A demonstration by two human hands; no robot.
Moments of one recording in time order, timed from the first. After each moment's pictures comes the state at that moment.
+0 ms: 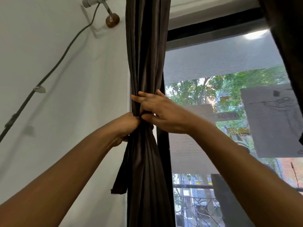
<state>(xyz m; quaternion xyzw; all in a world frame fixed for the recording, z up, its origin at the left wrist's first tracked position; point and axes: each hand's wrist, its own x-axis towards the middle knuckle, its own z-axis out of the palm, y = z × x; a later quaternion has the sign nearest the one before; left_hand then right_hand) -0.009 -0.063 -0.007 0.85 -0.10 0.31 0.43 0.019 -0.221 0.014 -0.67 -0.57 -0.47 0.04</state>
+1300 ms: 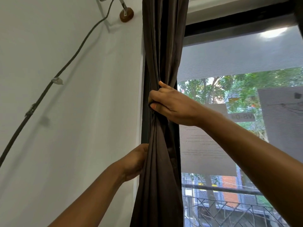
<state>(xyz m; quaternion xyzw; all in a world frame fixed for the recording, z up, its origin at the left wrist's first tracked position) 0.032 -0.025 -0.100 0.76 -0.25 0.20 0.57 0.031 -0.200 0.030 -0.60 -0.61 -0.51 0.03</state>
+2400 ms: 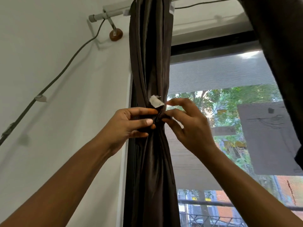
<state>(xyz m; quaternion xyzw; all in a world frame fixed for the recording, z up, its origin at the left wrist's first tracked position) -0.034 -0.068 -0.004 0.71 -0.35 0.35 0.50 0.042 -0.254 -0.007 -0.44 -0.47 -0.75 0.17</state>
